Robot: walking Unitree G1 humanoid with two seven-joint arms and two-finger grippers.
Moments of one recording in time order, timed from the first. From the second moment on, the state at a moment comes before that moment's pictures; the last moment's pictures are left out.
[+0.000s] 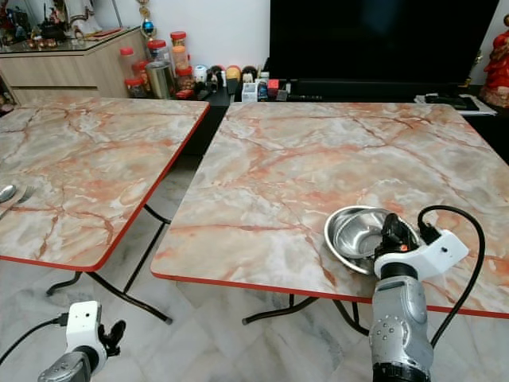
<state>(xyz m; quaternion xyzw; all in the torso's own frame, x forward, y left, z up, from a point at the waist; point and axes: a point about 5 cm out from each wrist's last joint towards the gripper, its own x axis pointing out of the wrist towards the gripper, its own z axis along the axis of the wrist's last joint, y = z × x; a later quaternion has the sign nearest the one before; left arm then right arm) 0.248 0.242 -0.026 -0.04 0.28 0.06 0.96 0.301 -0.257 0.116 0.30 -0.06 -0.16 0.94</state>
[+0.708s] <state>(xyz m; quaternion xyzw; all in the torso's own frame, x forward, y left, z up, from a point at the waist) 0.250 0.238 -0.025 -0.04 0.27 0.06 0.96 0.298 -0.270 0.125 0.24 -0.08 -0.18 0.95</state>
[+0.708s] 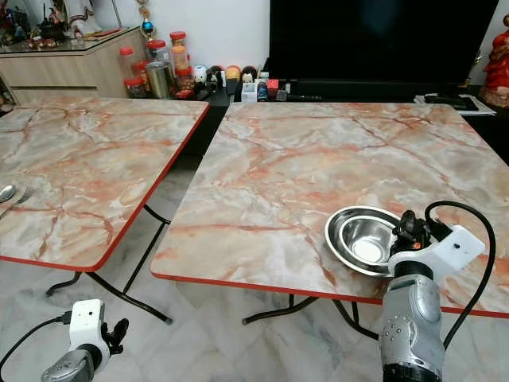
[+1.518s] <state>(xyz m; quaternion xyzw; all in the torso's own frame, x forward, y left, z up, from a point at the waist) 0.293 0.206 0.025 -0.01 0.09 0.01 1.00 0.278 -0.225 0.122 -0.02 -0.12 -0.12 0.99</state>
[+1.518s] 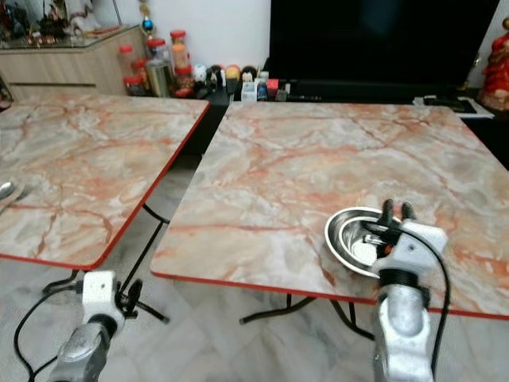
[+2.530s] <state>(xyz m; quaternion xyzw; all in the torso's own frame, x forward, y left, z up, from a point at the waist) 0.217 0.241 -0.042 -0.01 0.27 0.09 0.96 0.283 -0.224 0.130 -0.01 -0.13 -0.12 0.98</state>
